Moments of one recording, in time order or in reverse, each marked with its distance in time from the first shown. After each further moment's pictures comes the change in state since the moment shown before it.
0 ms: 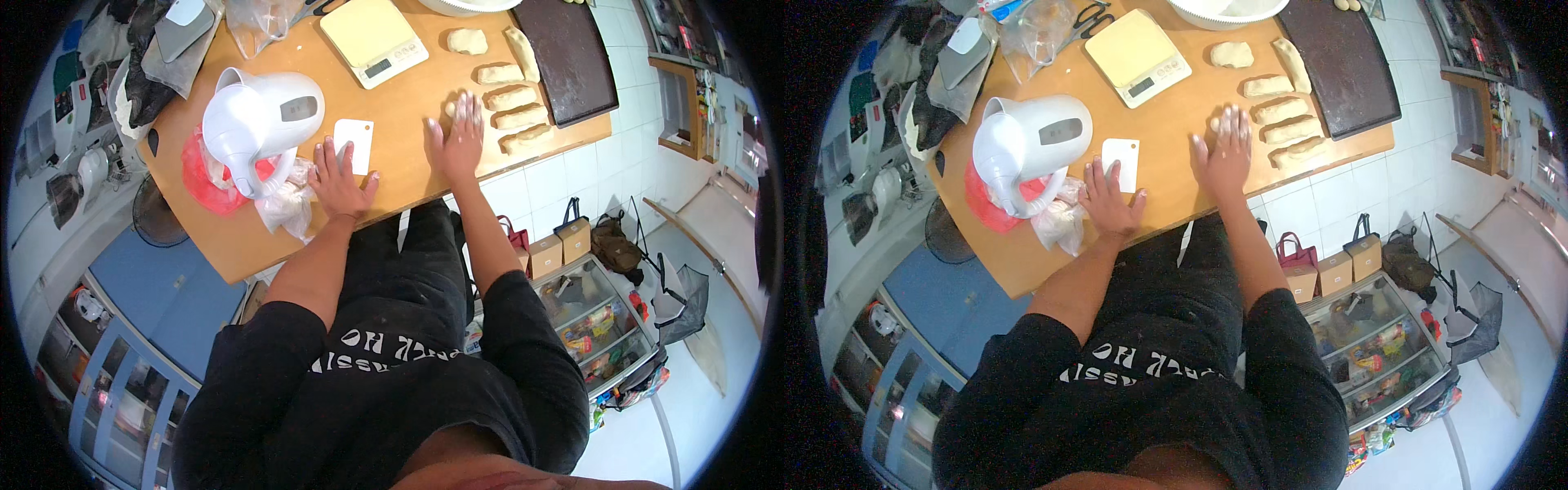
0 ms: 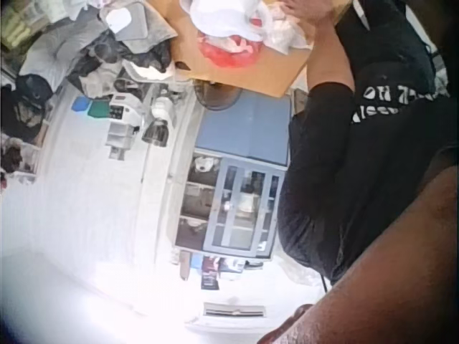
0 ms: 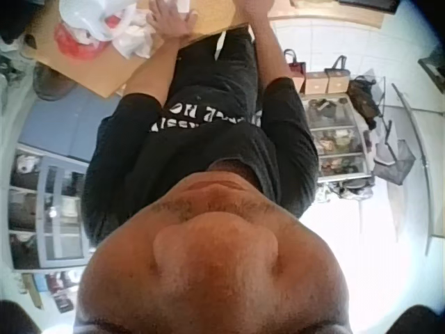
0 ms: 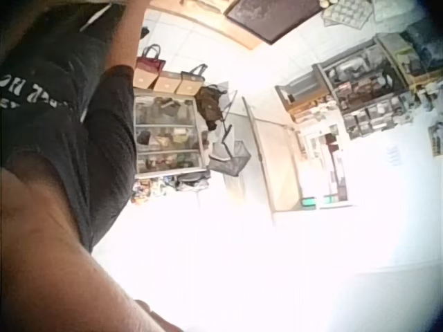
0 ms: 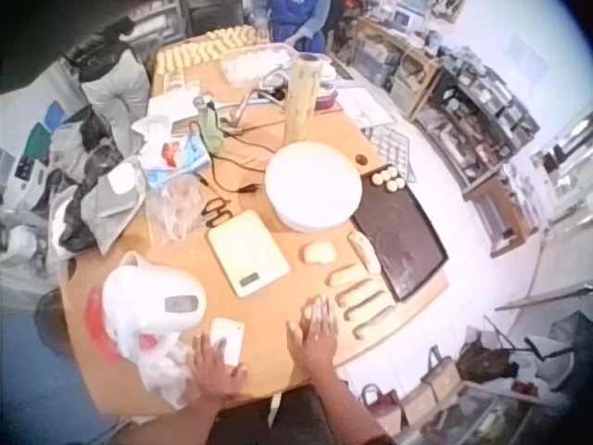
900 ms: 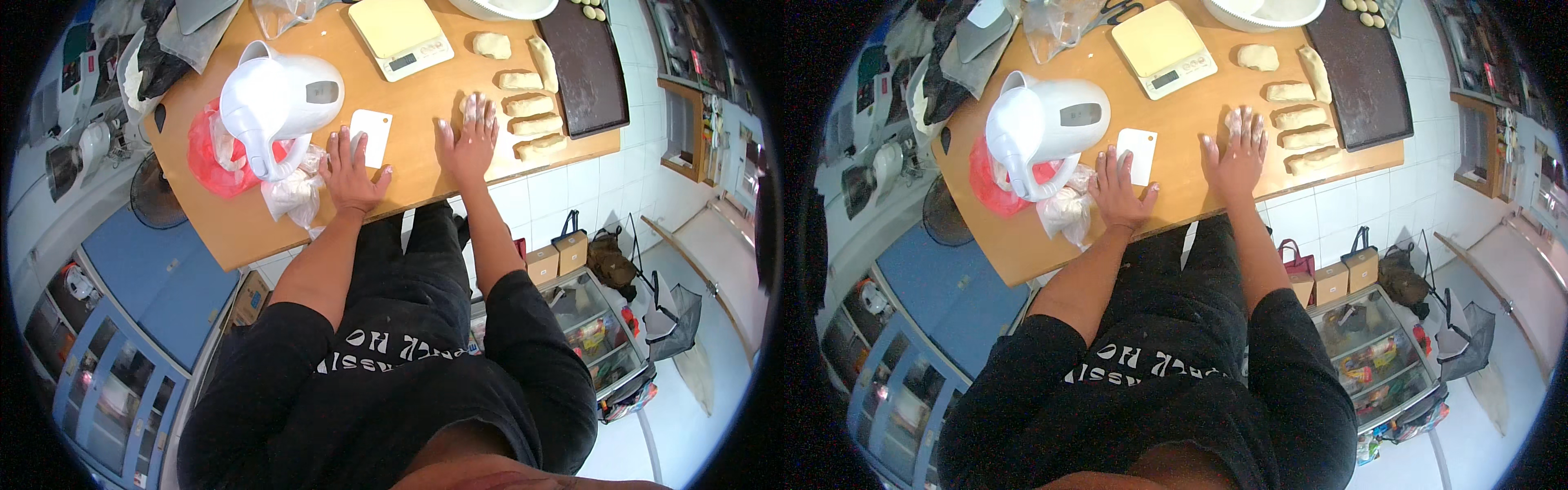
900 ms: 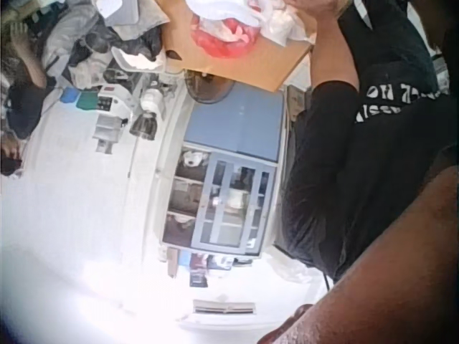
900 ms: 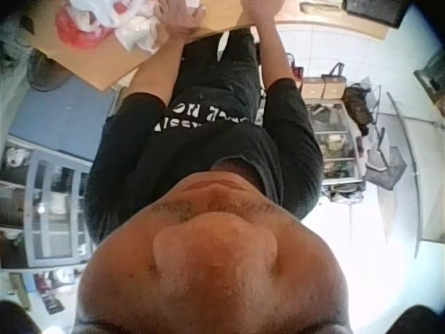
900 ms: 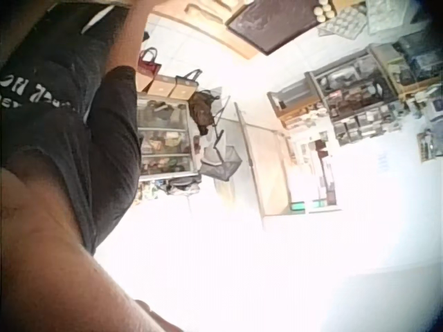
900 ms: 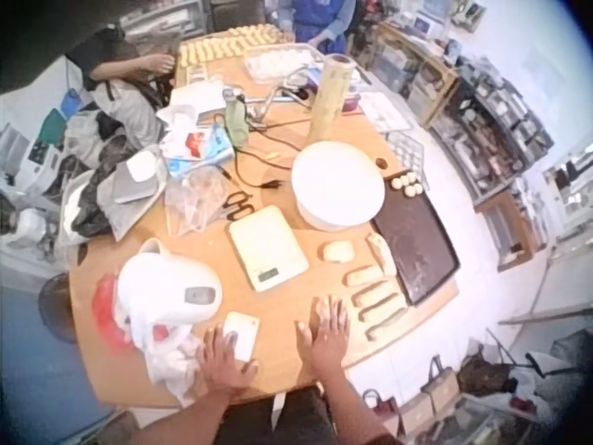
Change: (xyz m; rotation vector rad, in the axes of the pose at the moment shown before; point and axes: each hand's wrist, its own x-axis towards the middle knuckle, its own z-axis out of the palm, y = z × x) left_hand -0.002 -0.003 0.000 -0.053 0.036 -0.025; right_hand 0.000 -0.019 0.002 -0.044 -0.074 0.072
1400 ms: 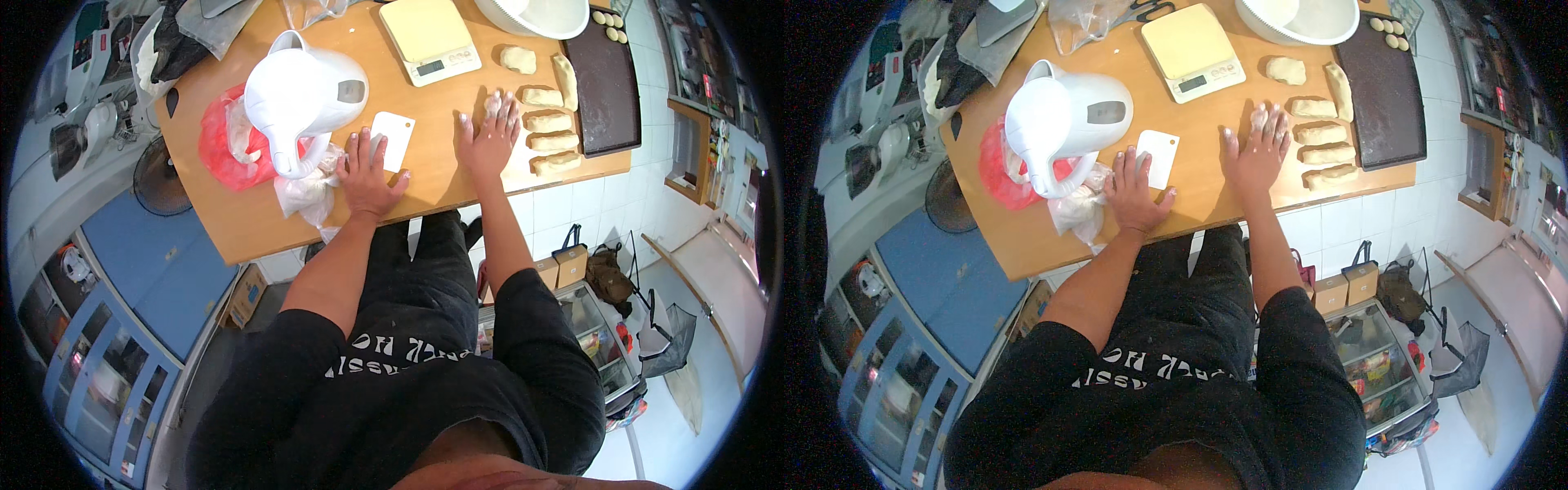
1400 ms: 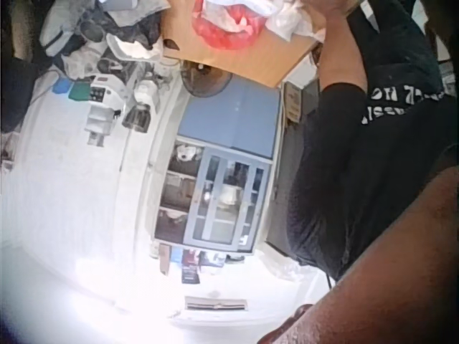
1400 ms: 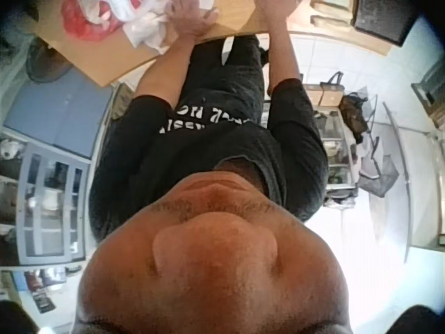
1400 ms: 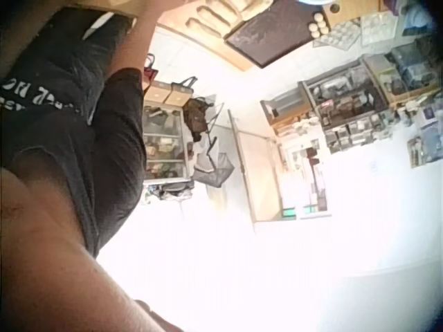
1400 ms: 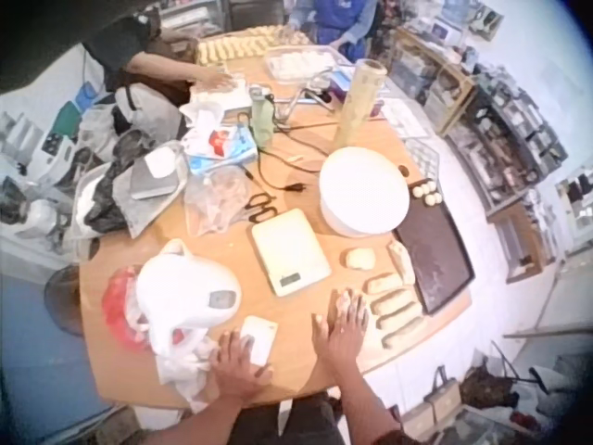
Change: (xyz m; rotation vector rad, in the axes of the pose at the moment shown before) left_hand 0.001 -0.004 0.002 -0.023 0.051 0.017; right_hand 0.026 -0.008 0.009 -0.056 0.070 -0.020
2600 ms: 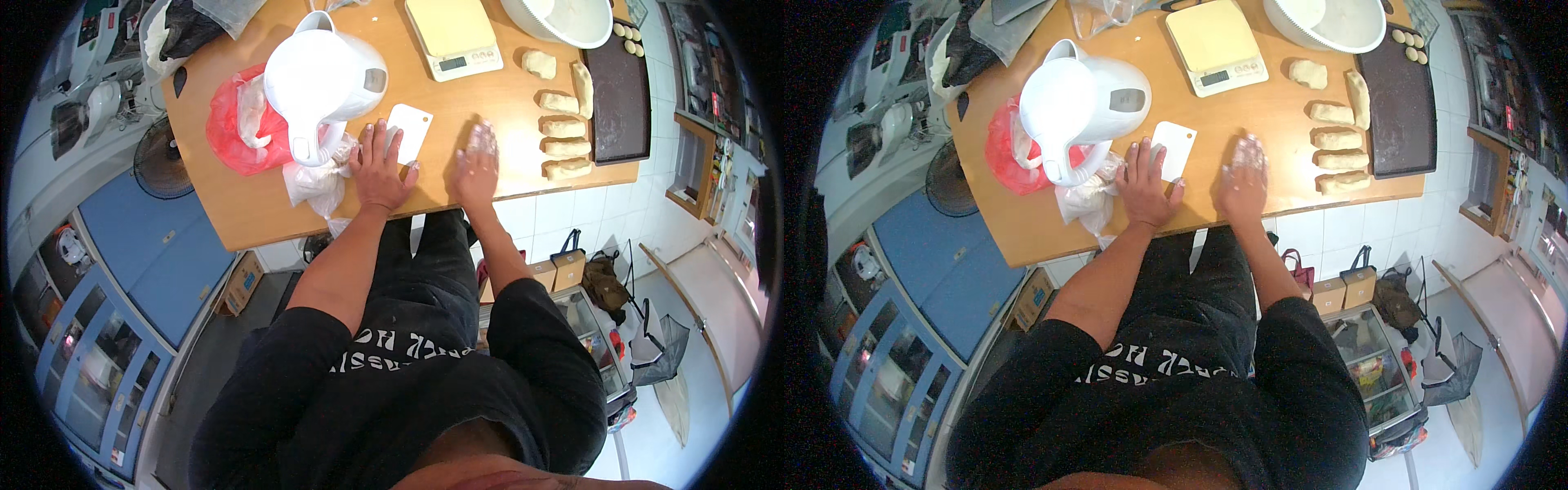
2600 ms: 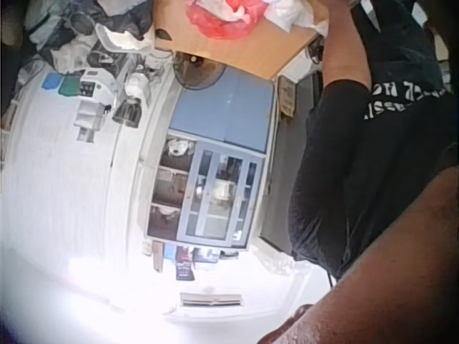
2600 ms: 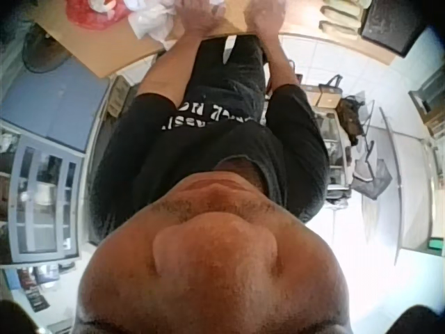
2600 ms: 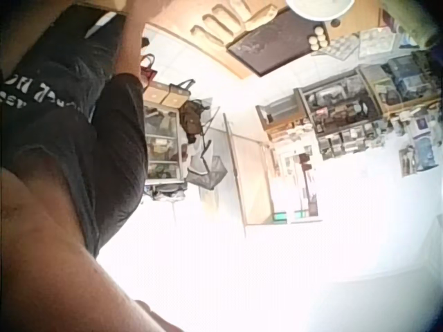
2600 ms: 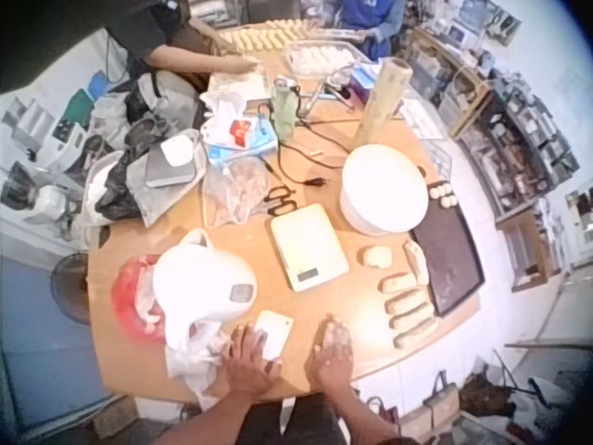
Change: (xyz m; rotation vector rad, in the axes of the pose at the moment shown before) left_hand -0.002 -0.004 0.003 -0.033 0.054 0.001; right_hand -0.071 -0.010 0.009 0.068 -0.243 -0.219
